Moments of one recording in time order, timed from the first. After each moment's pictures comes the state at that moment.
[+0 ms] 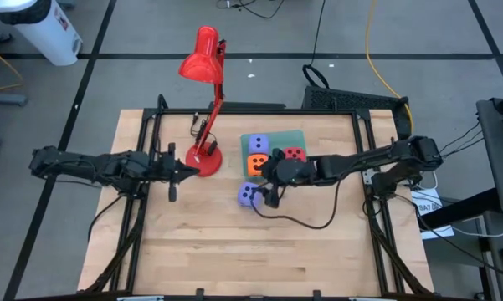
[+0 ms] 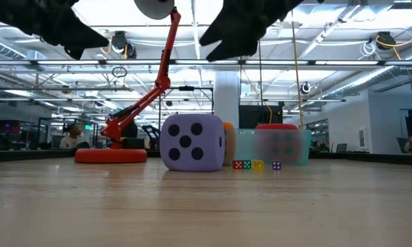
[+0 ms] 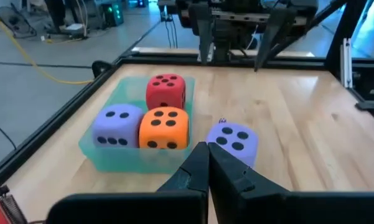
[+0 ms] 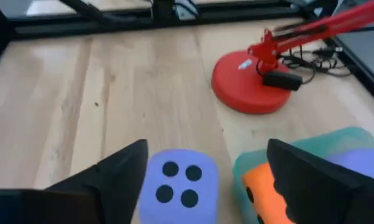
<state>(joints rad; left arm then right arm) -0.11 0.51 0.42 -0.16 -0.22 -0.05 0.11 1.55 1.13 -0.14 0.21 0.16</state>
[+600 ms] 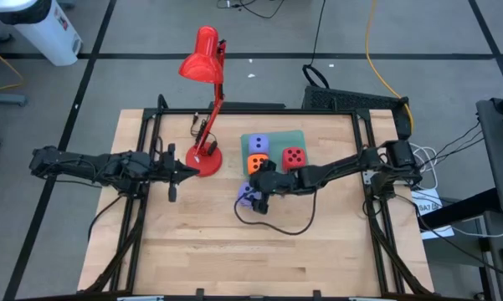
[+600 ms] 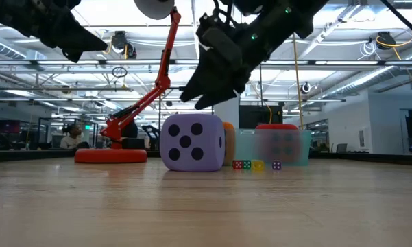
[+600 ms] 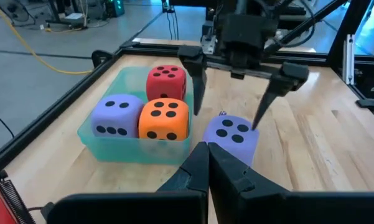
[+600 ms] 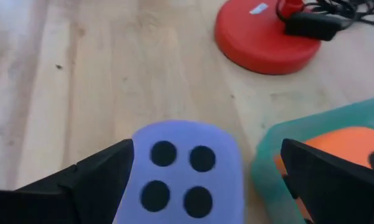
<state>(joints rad) -0.11 0.51 0.42 -0.19 -0.22 -0.09 0.11 1.78 1.13 -0.02 0.23 0.21</state>
